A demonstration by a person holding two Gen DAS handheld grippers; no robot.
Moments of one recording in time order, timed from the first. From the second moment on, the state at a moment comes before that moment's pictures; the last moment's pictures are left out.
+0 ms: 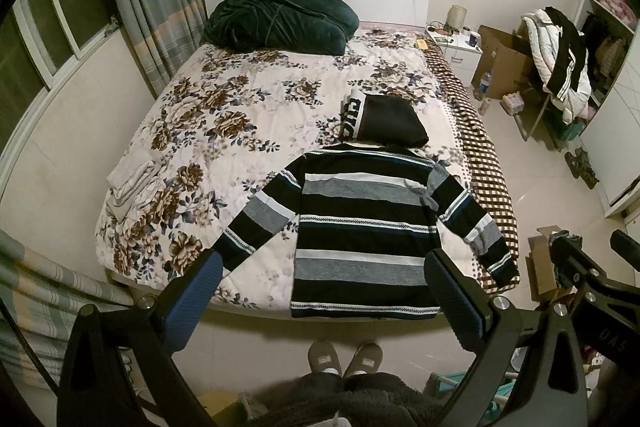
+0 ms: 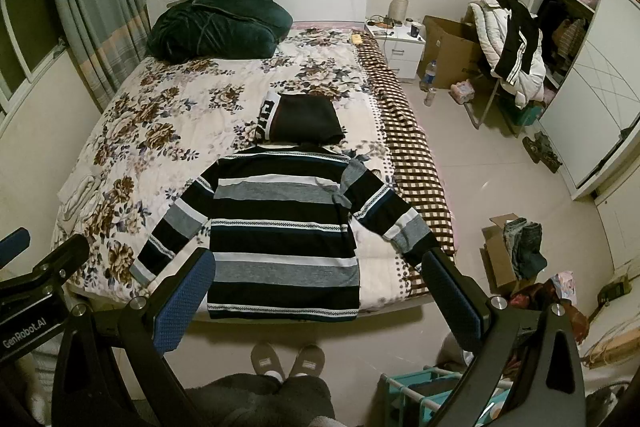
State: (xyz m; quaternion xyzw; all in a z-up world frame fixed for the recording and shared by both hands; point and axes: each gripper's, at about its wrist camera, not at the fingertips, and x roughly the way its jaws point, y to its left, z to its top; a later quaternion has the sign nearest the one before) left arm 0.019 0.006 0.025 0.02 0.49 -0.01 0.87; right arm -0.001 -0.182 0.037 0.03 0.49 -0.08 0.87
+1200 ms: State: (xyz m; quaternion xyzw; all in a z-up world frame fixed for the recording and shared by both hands) left arm 0.219 -0.164 -0.296 0.14 0.60 -0.02 0.79; right arm 0.043 -0.489 -0.372 0.42 0.50 -0.32 0.69
